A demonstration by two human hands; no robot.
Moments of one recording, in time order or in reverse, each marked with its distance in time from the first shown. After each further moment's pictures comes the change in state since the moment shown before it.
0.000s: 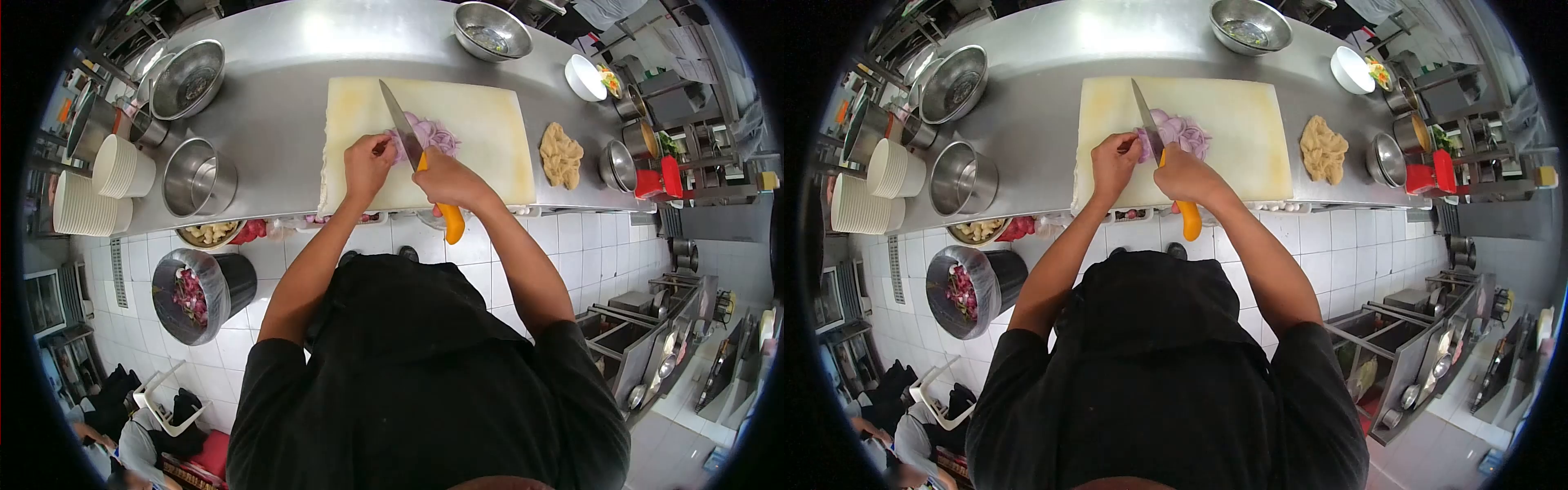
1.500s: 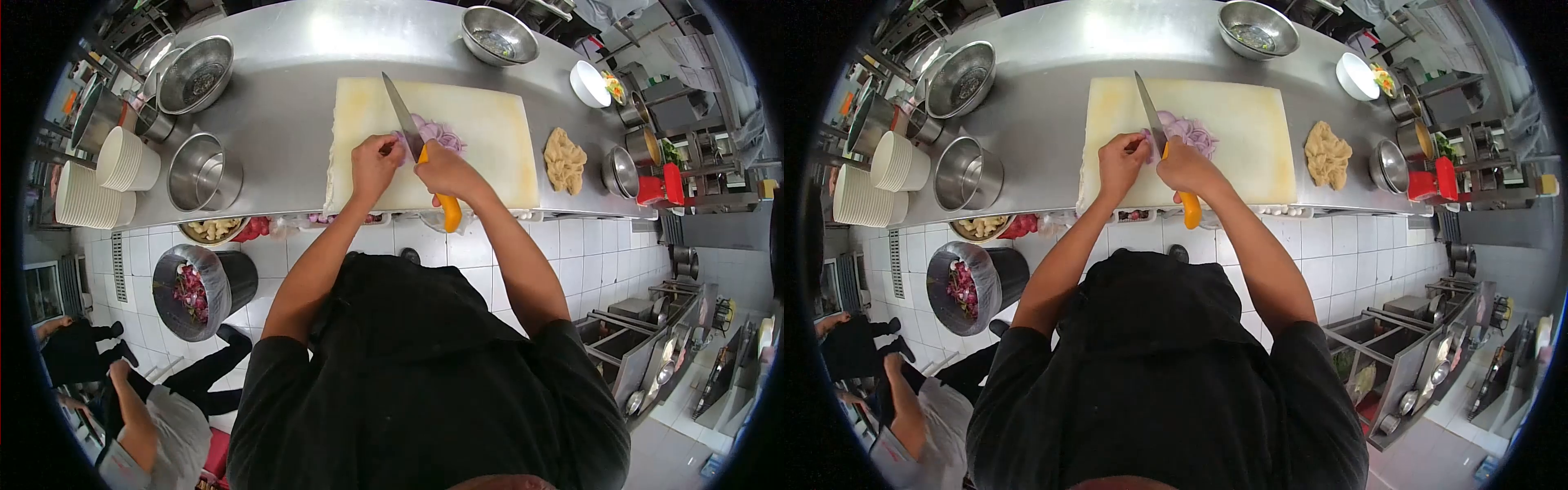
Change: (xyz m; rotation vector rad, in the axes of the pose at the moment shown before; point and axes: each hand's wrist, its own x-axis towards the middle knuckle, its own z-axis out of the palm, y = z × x) left_hand 0.000 0.007 -0.003 -0.033 -0.017 -0.062; right_hand 0.030 0.007 0.007 -0.003 0.076 -0.076
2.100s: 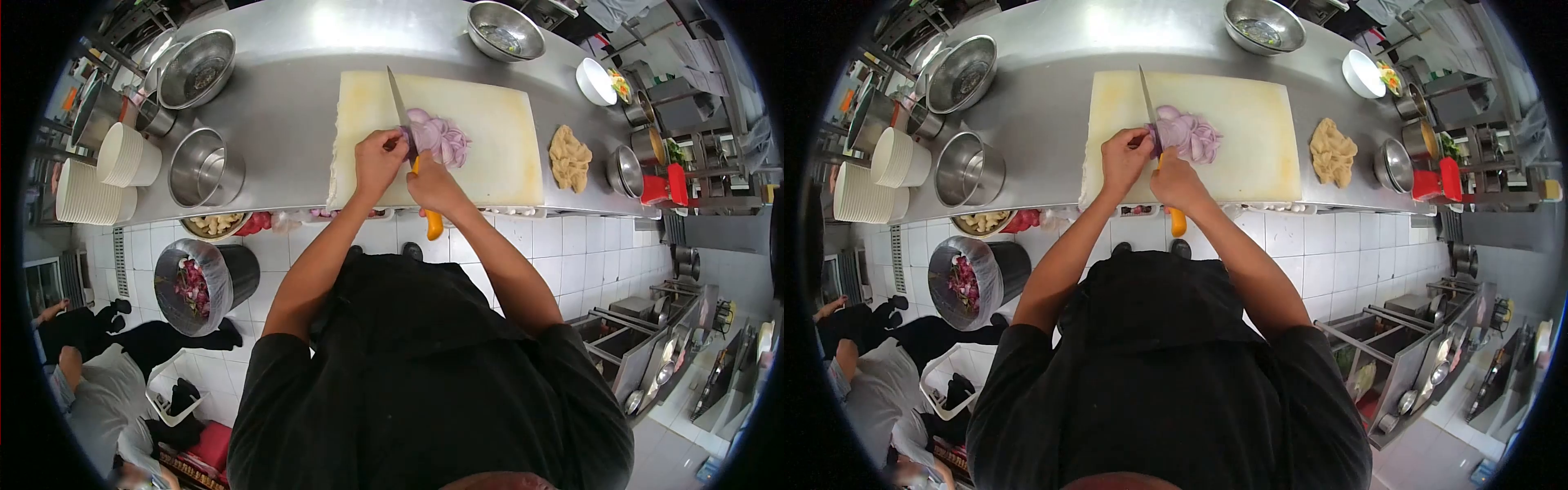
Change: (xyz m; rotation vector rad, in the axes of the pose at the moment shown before) left_hand 0.000 -0.003 0.002 -0.049 0.045 0.021; right_hand 0.011 0.029 0.050 0.006 0.105 -0.057
